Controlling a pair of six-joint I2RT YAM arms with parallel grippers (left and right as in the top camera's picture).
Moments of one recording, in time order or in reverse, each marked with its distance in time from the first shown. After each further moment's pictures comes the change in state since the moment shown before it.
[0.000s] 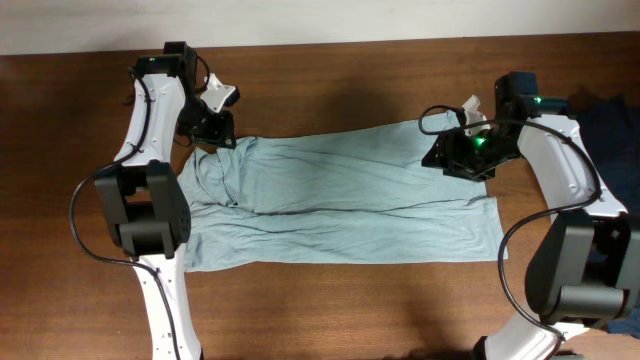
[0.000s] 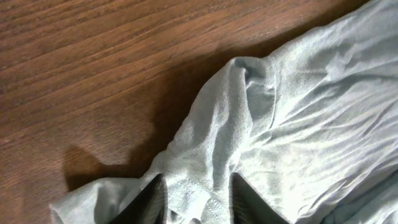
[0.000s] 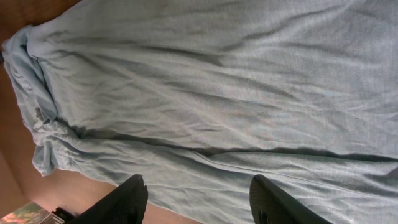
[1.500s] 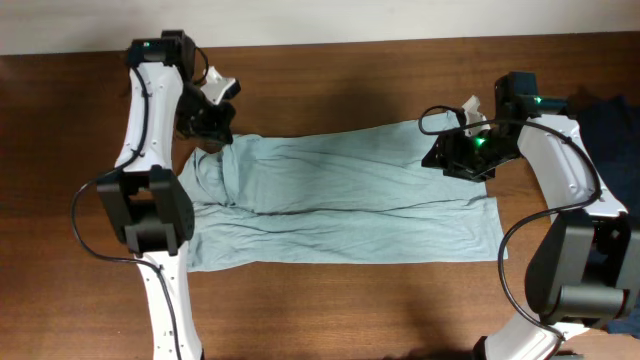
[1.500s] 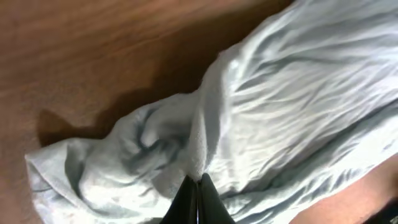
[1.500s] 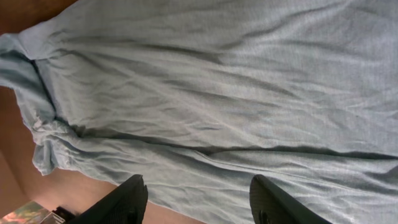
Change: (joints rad) left arm -0.015 0.038 0.214 -0.245 0.051 -0.022; right arm 0.000 0.000 0.000 -0.004 0.000 0.000
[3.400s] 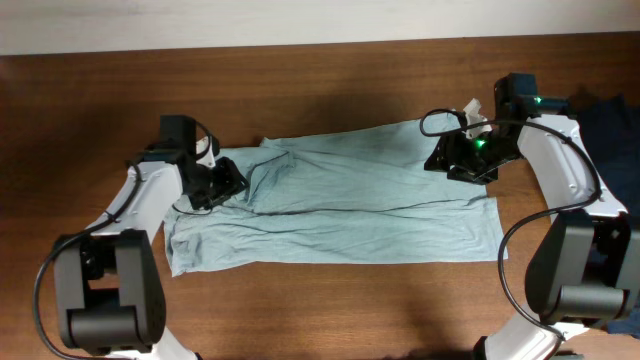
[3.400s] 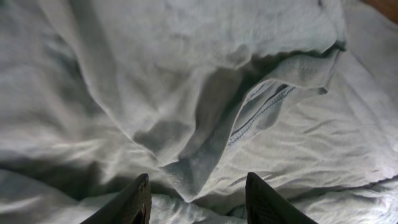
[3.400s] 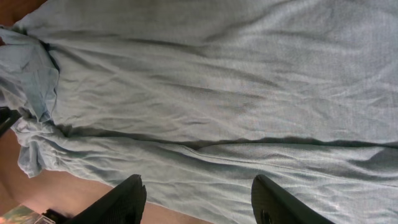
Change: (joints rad) left arm 0.004 -0.655 -1.268 0.922 0.038 -0.727; right arm 0.000 0.000 0.000 -0.023 0.045 -0.002
